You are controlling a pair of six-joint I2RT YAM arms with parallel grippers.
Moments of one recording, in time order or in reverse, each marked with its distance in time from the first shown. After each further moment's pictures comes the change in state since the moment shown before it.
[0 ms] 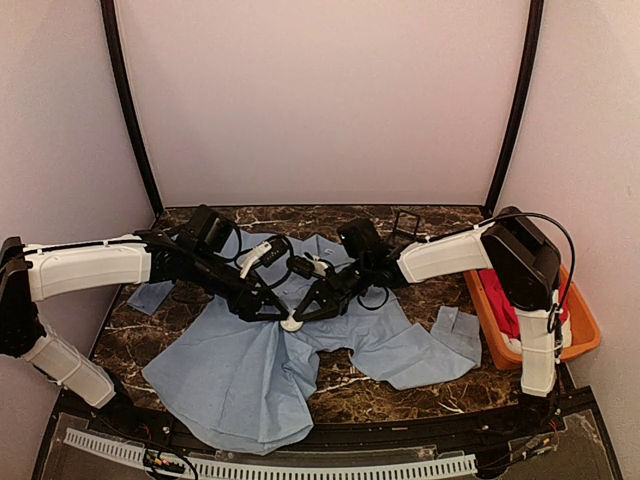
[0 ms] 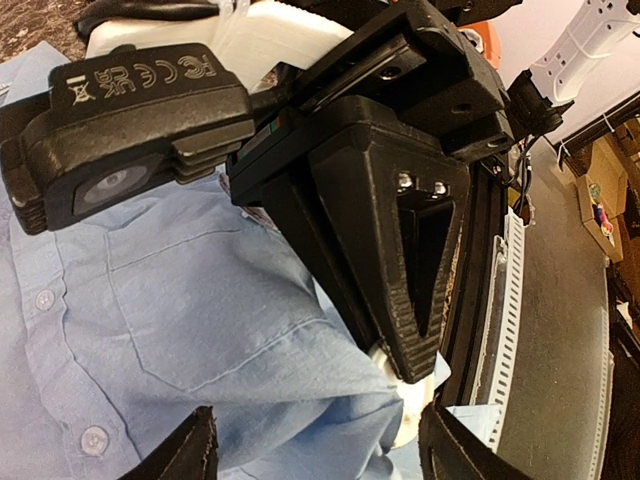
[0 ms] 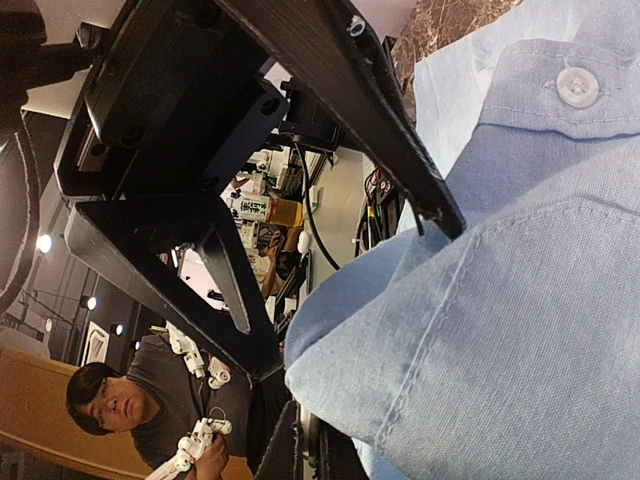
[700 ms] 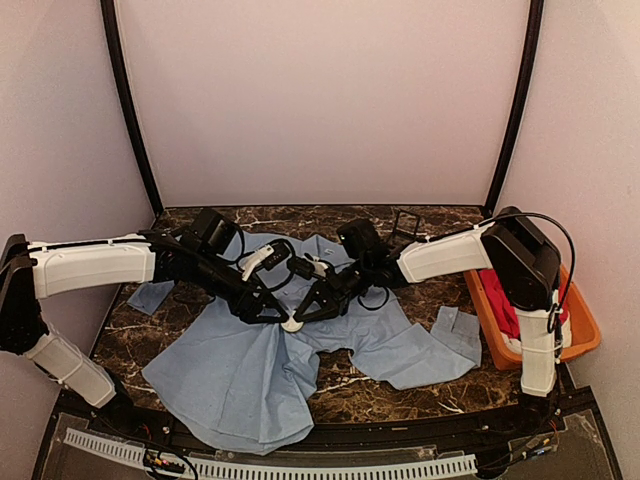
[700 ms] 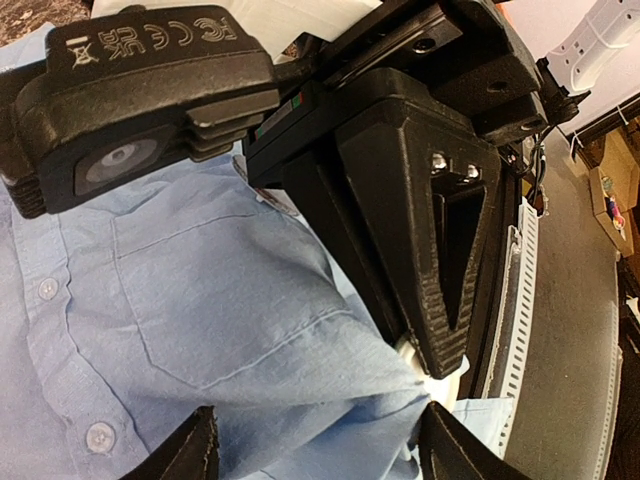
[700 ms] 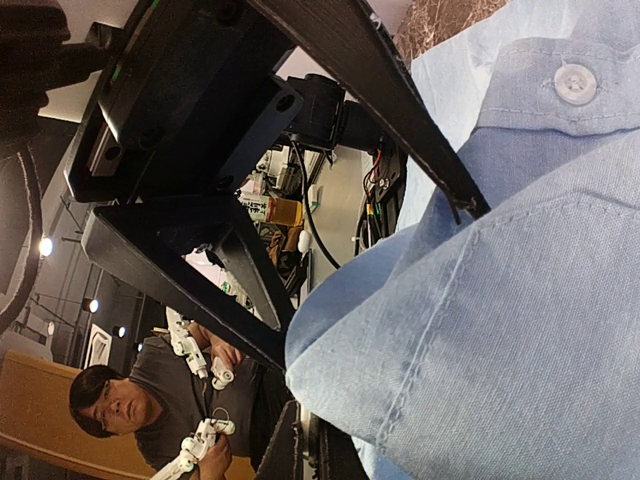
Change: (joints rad) left arm -0.005 0.024 0.010 -0.026 -0.028 0.019; right arm 0.000 0.000 0.002 -0.016 0.001 0.001
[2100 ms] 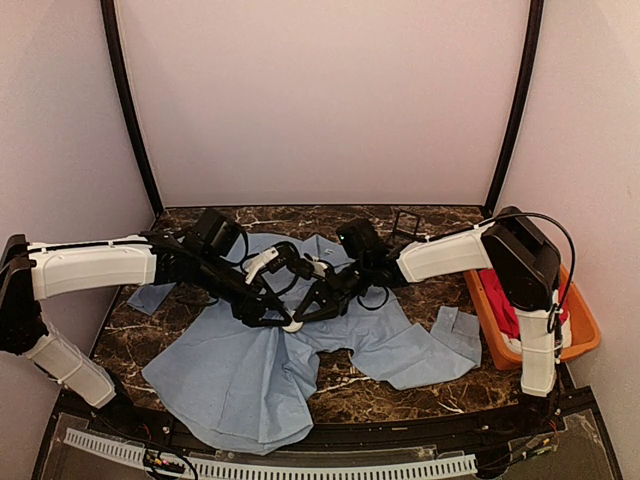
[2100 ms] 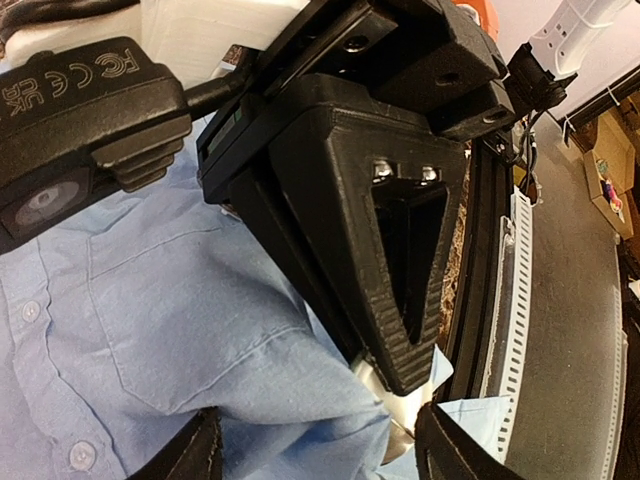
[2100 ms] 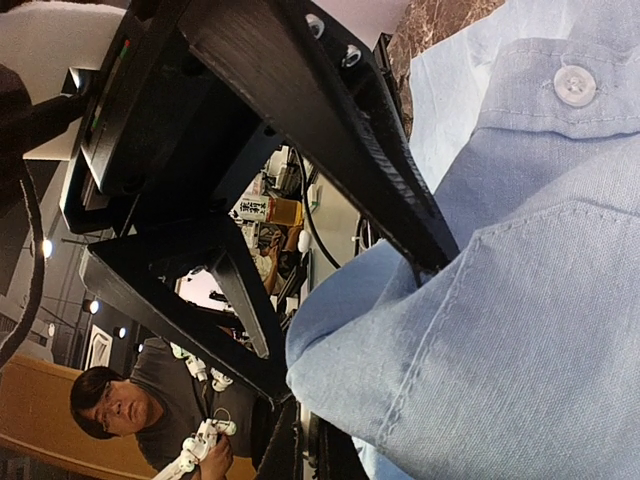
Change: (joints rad) left arm -0.026 -0.002 0.003 0.010 0.002 0.026; right arm 0.002 0.000 0.006 -0.015 0.002 -0.002
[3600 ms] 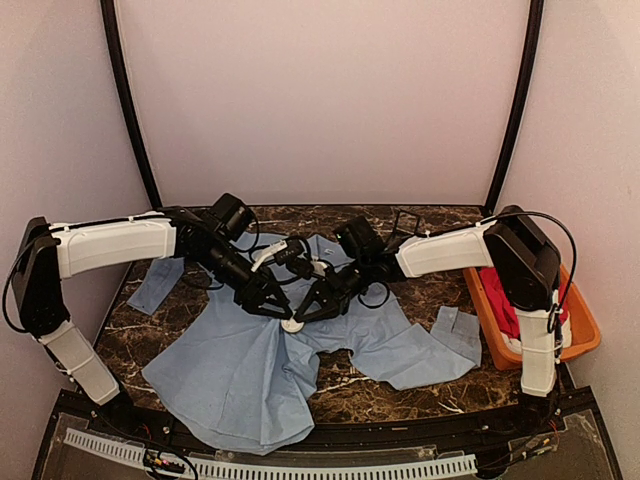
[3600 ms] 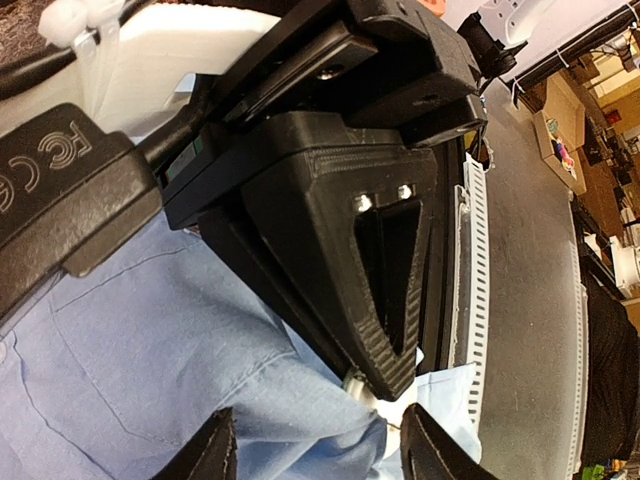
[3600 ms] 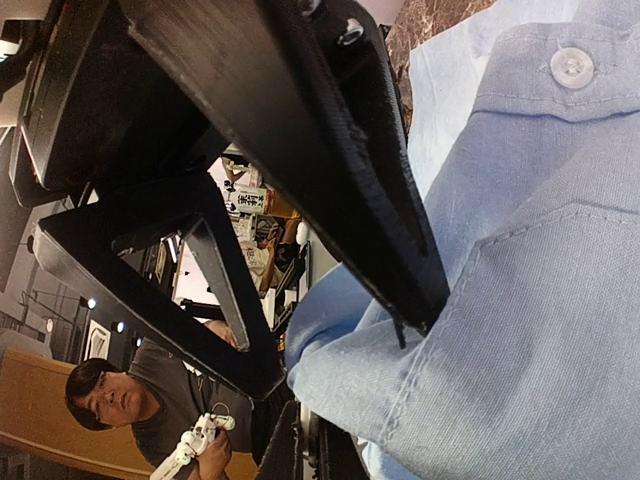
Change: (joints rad) left arm 0.046 0.158 0.220 -0.257 0.165 0.193; right arm 0.000 0.000 0.049 -0.161 -0.002 -0.110
